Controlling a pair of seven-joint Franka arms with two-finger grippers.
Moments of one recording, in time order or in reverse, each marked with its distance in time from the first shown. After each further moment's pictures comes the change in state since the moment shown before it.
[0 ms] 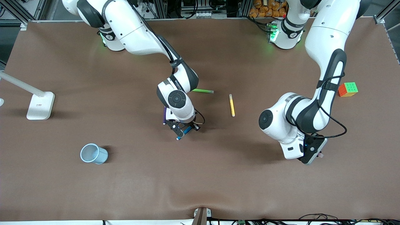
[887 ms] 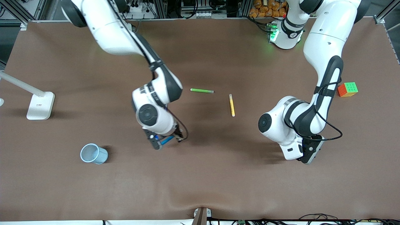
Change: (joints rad) left arm 0.009 0.030 0.001 0.007 0.001 -0.005 -0.071; right arm -0.181 -0.076 -0.014 0.183 0.111 -0.396 -0.001
